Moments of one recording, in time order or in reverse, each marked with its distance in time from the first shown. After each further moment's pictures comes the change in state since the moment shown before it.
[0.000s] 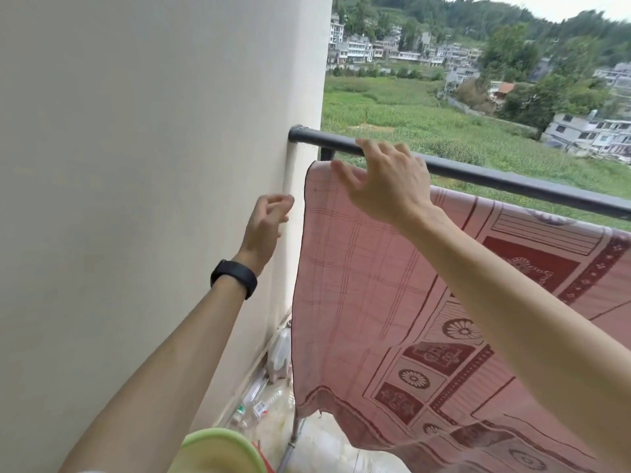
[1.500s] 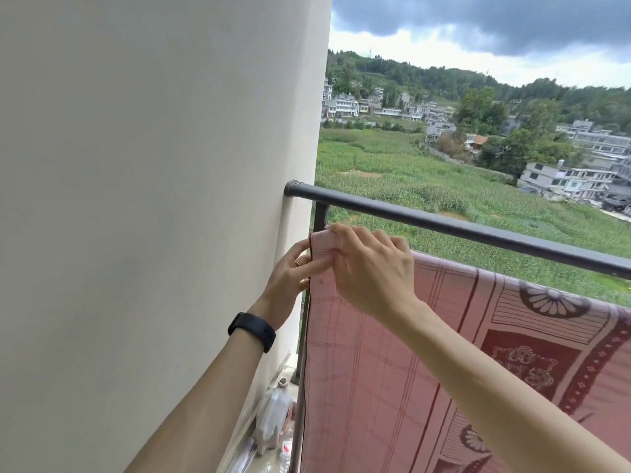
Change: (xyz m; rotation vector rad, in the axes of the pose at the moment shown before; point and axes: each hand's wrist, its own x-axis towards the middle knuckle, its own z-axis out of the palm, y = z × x) left_hand 0.029 0.019 0.026 -0.314 -0.334 0.031; right_hand -0.016 -0.014 0.023 -0.034 0.095 -0.064
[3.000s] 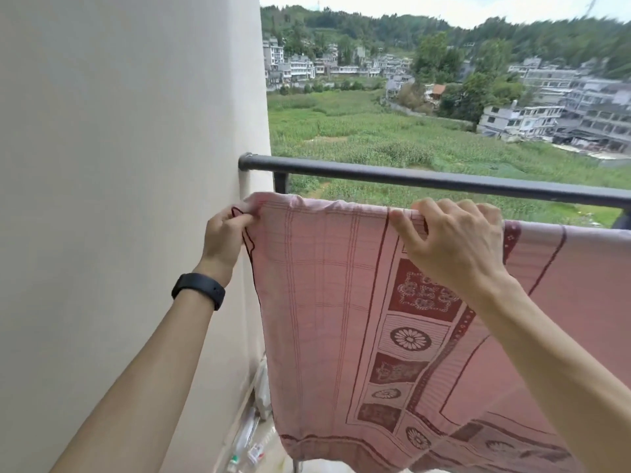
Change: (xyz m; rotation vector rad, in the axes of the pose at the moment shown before) left_hand 0.018 0.020 -0.005 0.238 0.318 -0.010; right_hand -0.076 0.110 -0.074 -0.239 -0.132 0.324
